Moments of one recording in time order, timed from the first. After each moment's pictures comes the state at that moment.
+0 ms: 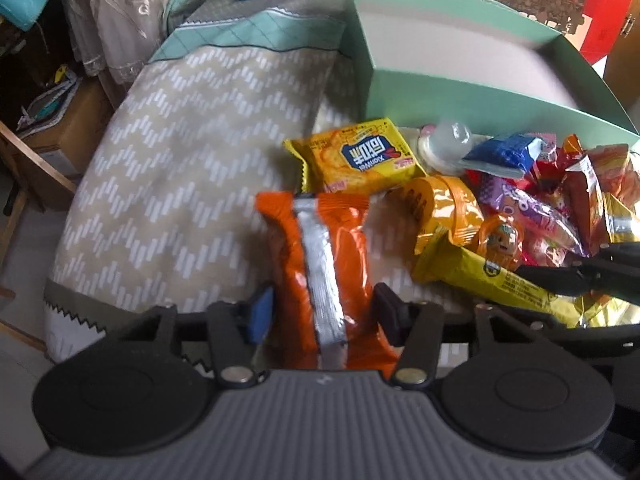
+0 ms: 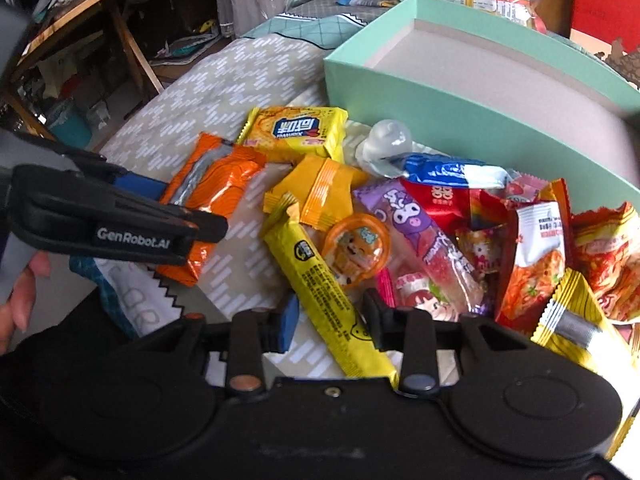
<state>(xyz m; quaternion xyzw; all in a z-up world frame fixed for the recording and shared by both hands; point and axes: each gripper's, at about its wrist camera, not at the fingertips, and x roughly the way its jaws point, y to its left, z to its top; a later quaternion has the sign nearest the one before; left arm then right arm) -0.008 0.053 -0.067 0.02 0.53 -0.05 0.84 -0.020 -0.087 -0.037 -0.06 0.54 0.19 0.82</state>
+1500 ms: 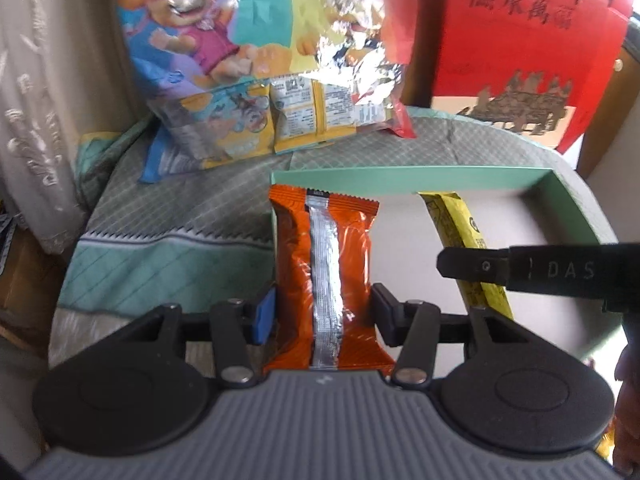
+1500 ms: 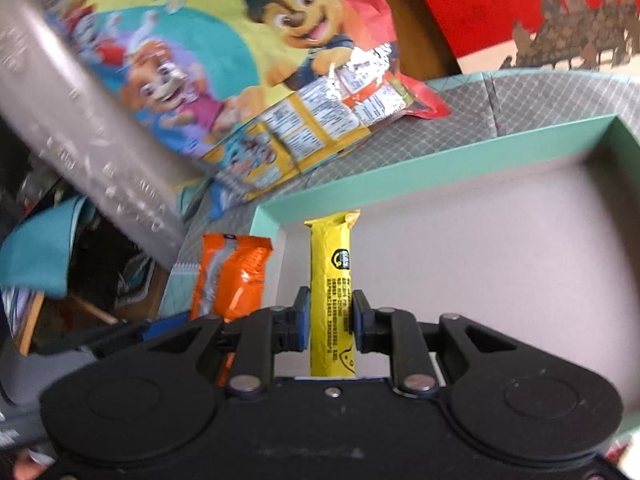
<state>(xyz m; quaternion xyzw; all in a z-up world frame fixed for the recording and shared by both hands) 0.216 -0.014 -0.005 0.02 0.45 -0.12 0.88 0.227 -0.200 0.005 0.23 0.48 0.07 0.84</state>
